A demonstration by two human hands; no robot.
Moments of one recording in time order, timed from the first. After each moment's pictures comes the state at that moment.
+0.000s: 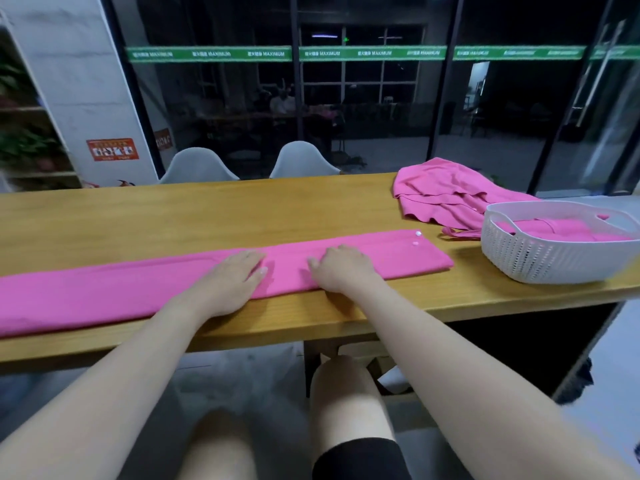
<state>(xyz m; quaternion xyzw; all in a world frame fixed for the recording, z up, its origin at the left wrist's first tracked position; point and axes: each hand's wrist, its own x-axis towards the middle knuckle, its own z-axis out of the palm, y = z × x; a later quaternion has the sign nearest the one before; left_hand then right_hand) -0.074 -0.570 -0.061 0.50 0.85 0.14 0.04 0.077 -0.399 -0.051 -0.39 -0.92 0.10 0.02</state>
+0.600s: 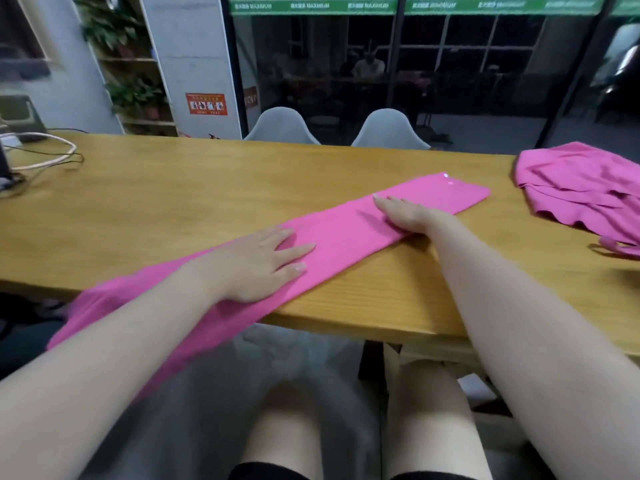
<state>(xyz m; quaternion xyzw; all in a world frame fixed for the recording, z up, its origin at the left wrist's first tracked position) -0.117 -0.660 -0.048 0.51 0.86 -0.04 0.04 -0.055 -0.333 -0.051 -0.27 -0.95 0.18 -0.04</state>
